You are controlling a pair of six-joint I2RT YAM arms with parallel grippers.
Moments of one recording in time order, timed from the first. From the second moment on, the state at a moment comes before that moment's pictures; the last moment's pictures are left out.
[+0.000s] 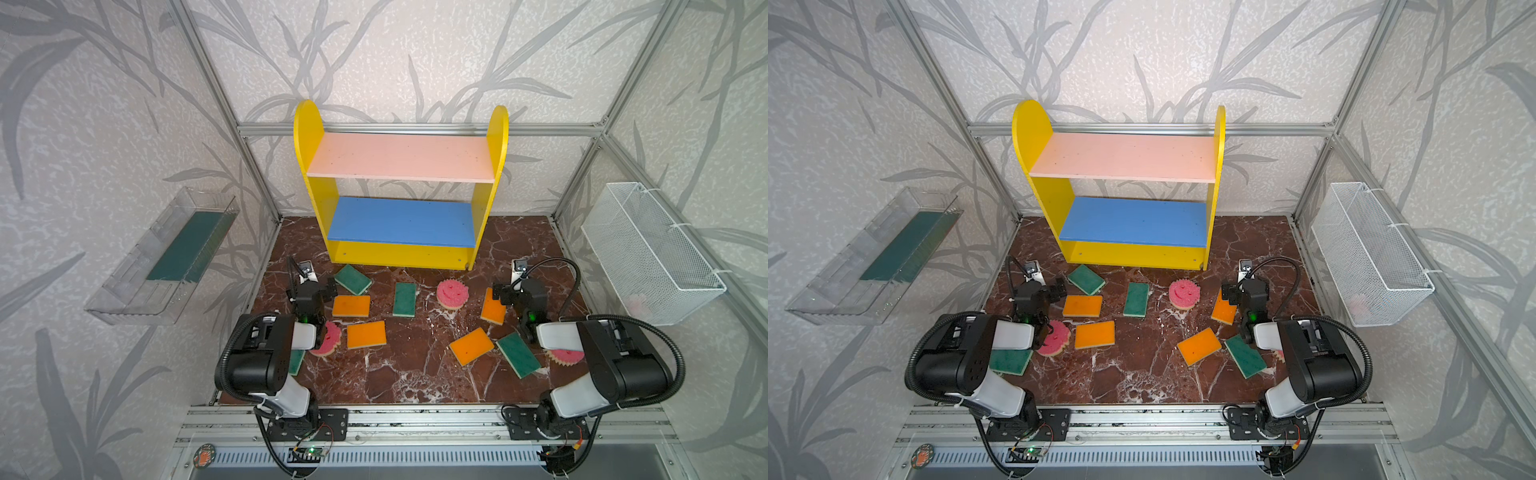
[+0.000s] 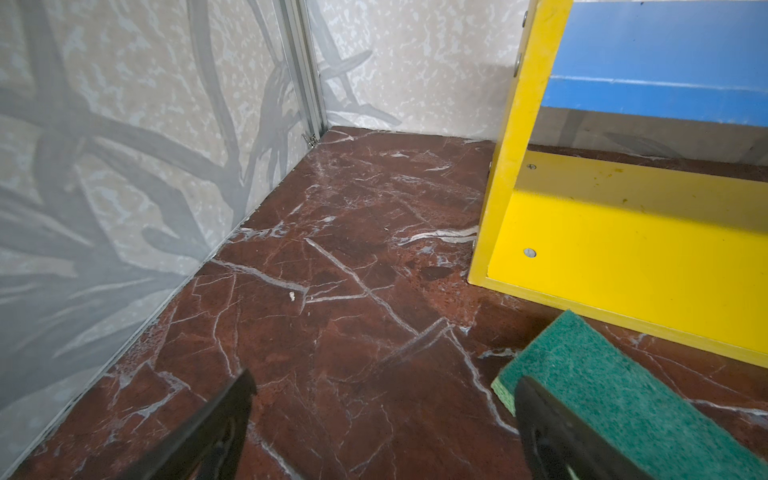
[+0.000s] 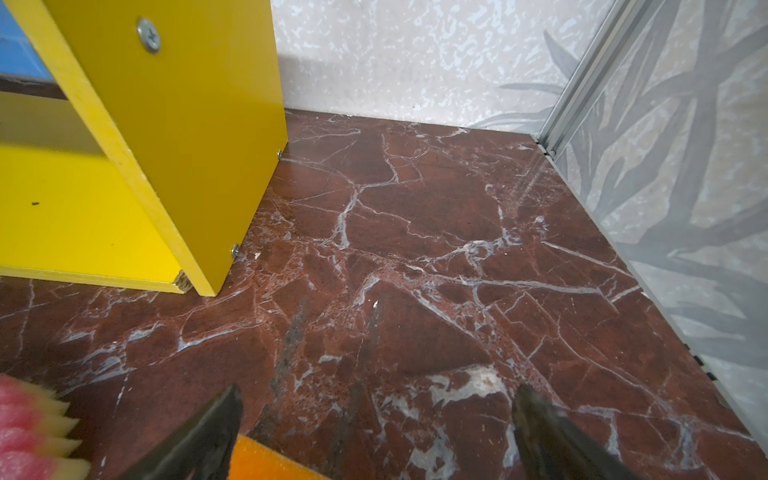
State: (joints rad) left arm -0.01 1.58 0.37 0.89 -0.33 -0.05; right arm 0.13 1.54 0.39 0.78 0.21 -0.03
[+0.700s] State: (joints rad) left arm -0.01 1.43 0.38 0.74 -0.38 -0.06; right arm 0.13 1.41 0.40 0.61 0.21 -0.03
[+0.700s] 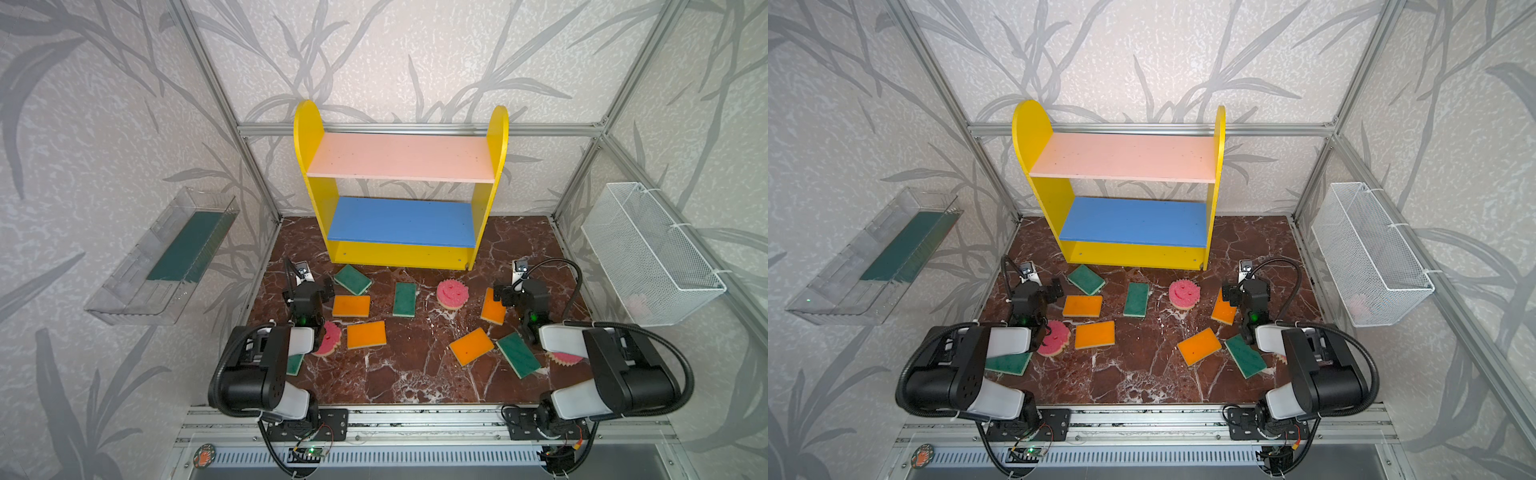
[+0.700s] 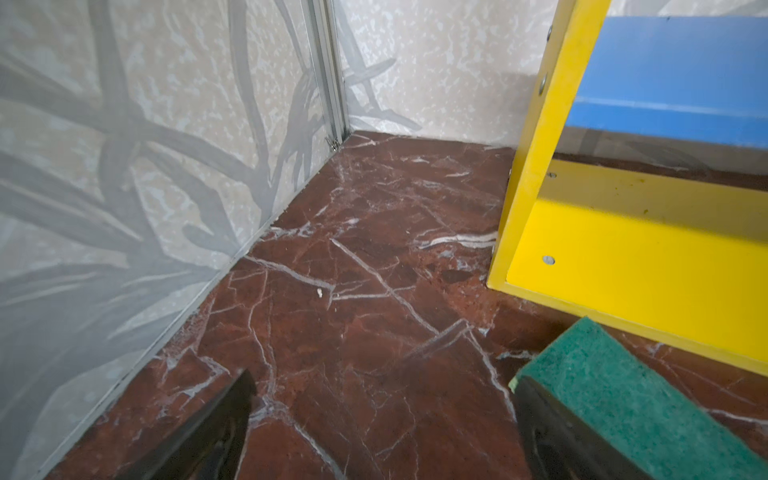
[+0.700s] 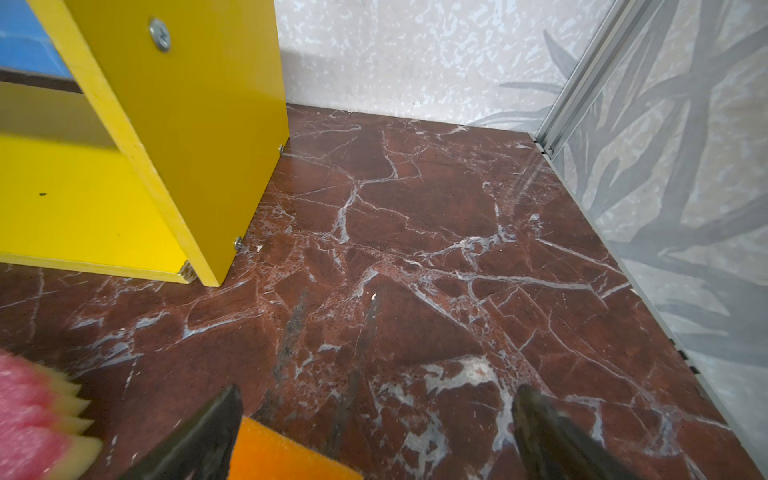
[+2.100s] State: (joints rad) left arm -0.56 1.07 0.65 -0.12 -0.30 -0.50; right arm 0.36 1.12 0.69 -0.20 0.04 0.56
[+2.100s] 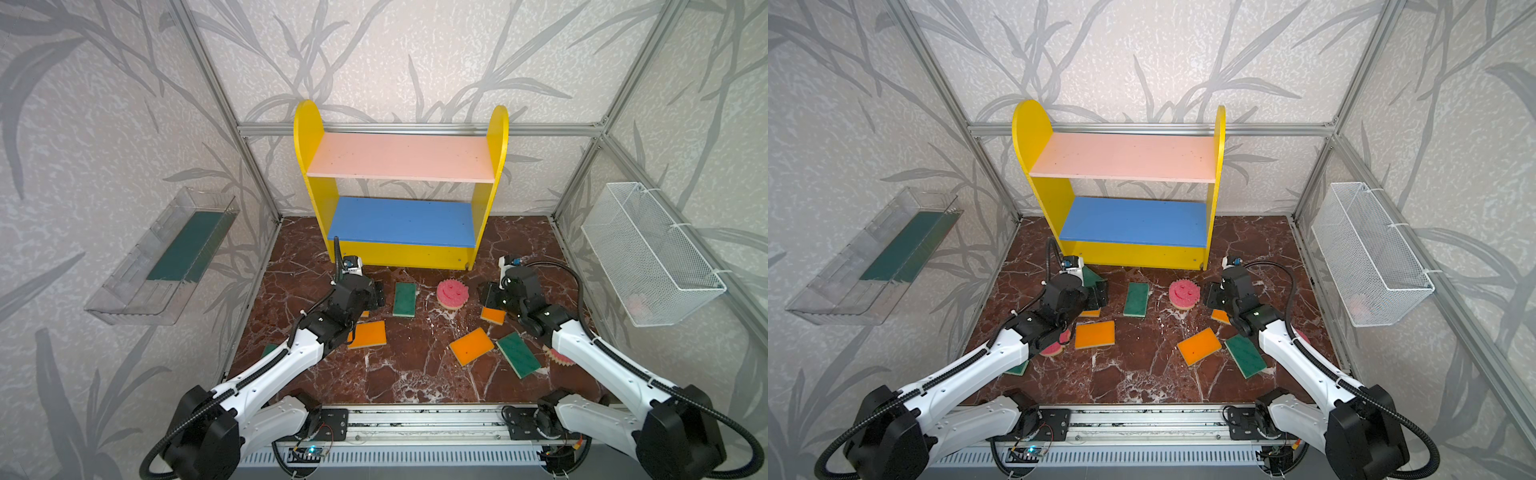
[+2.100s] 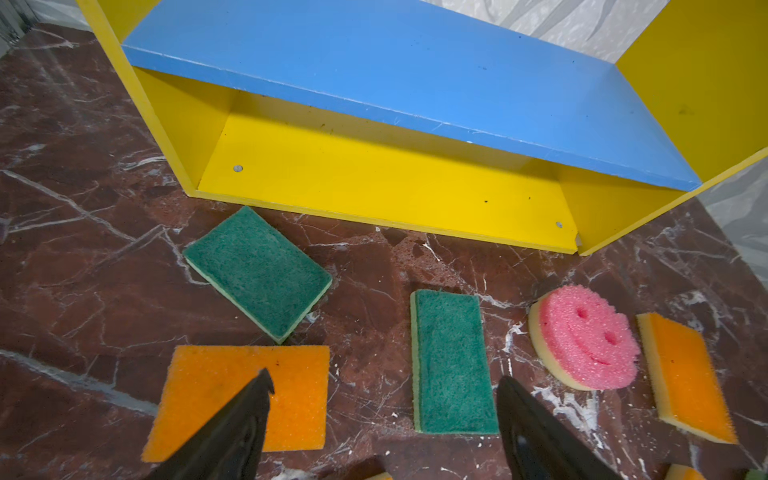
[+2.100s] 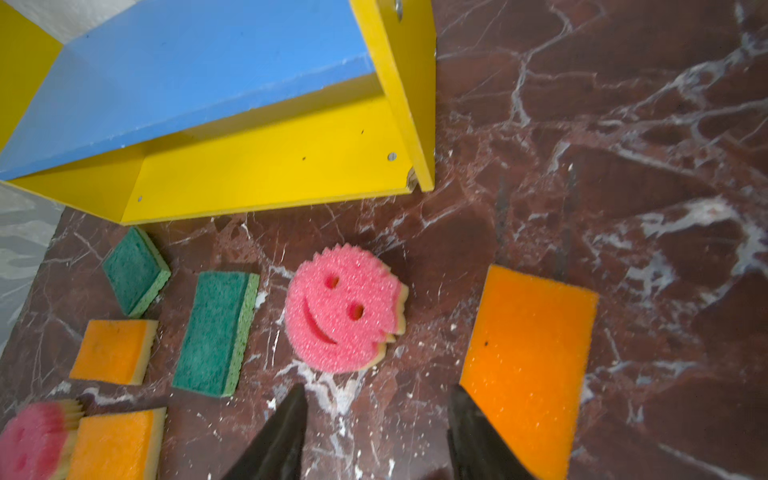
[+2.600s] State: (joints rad) left arm -0.53 1.07 0.68 0.01 -0.35 -0.56; right arm 0.16 1.44 0.87 0.20 -0.24 0.63
